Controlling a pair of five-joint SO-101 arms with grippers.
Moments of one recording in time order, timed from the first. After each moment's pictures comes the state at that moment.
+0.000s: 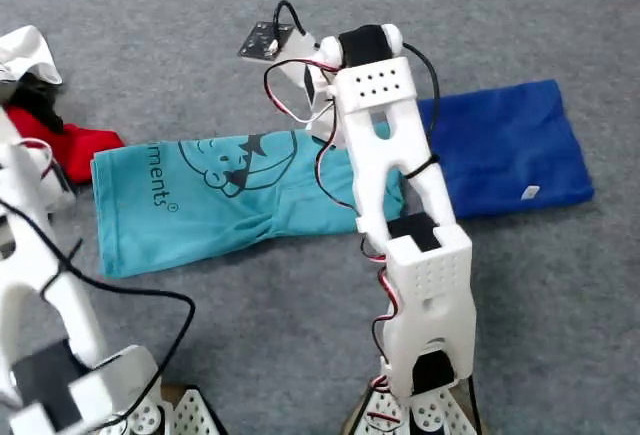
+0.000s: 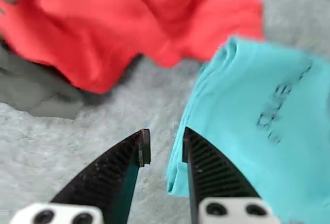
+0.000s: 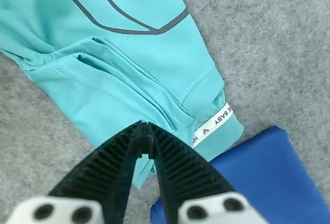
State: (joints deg) left arm -34.4 -13.3 21.3 71.2 -13.5; right arm -19.9 33.9 -45.7 101.1 39.1
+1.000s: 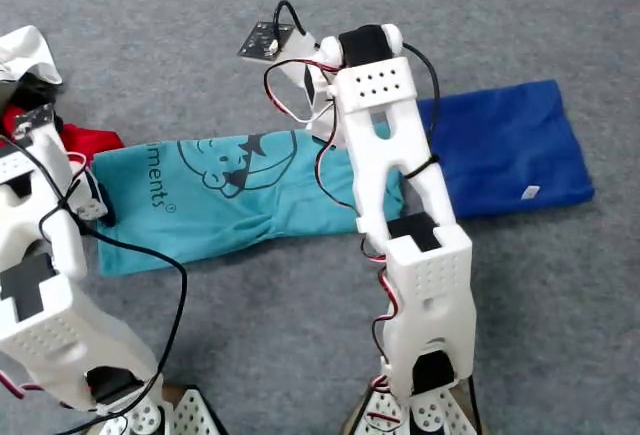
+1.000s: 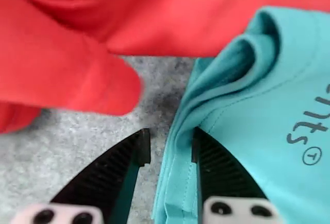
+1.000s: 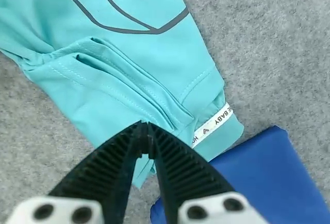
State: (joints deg) left arm -32.0 14.0 16.4 63.6 -13.3; right arm -19.9 33.9 -45.5 101.1 39.1
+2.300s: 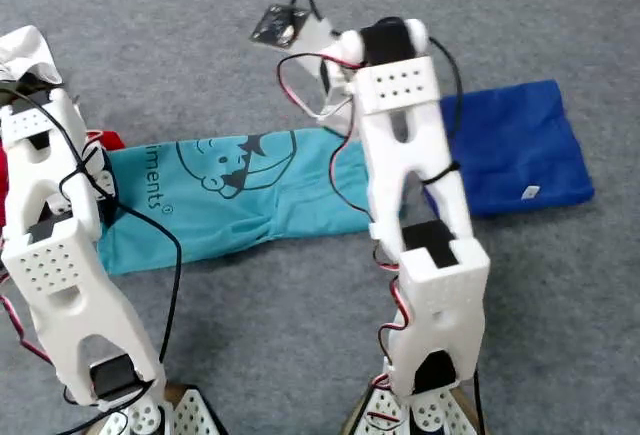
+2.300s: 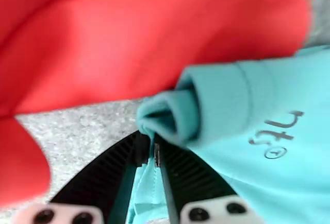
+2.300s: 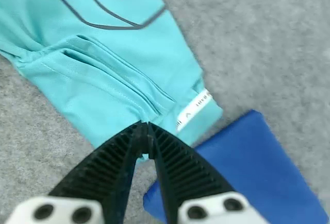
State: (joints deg) left arm -25.4 37.0 -20.0 90.9 -10.3; right arm -16.4 26.6 -44.2 101.1 39.1
